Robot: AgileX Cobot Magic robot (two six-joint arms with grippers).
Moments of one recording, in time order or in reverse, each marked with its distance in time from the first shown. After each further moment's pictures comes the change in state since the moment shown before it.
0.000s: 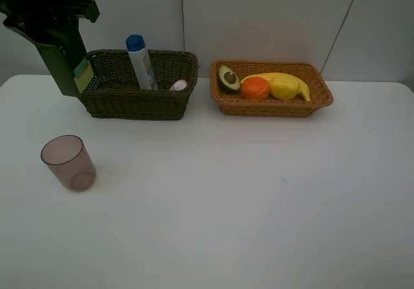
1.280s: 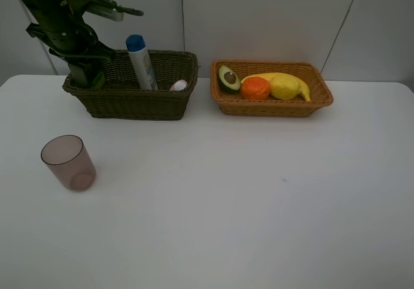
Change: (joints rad) left arm 0.057 0.310 -0.002 0.146 -0.457 0.082; right arm 0.000 0.000 0.000 -0.005 0.000 0.000
